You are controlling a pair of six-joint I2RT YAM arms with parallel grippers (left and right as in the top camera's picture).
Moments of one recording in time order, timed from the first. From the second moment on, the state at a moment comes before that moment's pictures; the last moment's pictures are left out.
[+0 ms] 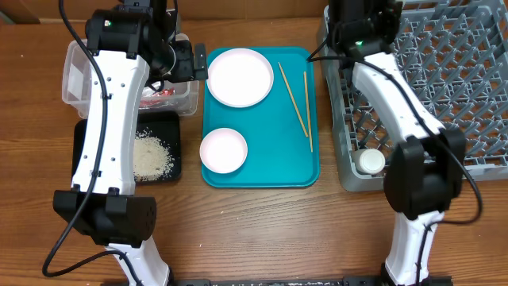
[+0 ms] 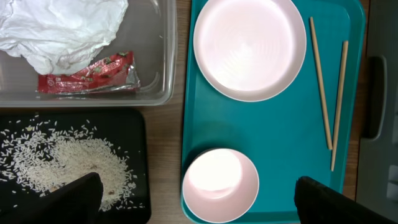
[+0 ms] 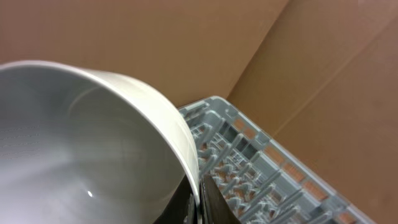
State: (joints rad) left arm -0.12 1.95 2.19 -1.44 0.07 -0.23; right arm 0.25 2.15 1.87 -0.23 1.12 0.07
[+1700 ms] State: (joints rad) left arm -0.12 1.95 2.19 -1.44 0.07 -0.23; right arm 0.45 2.05 1.86 -0.84 0.22 0.08
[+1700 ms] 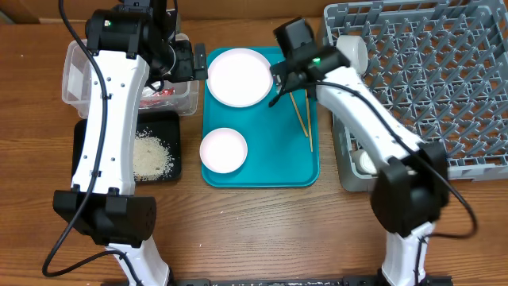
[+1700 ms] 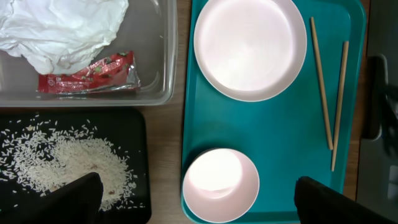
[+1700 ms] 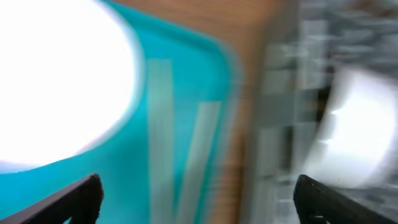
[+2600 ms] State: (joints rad) left arm -0.12 1.95 2.19 -1.44 0.07 -0.23; right arm 0.66 2.03 1.42 -0.66 -0.35 0.77
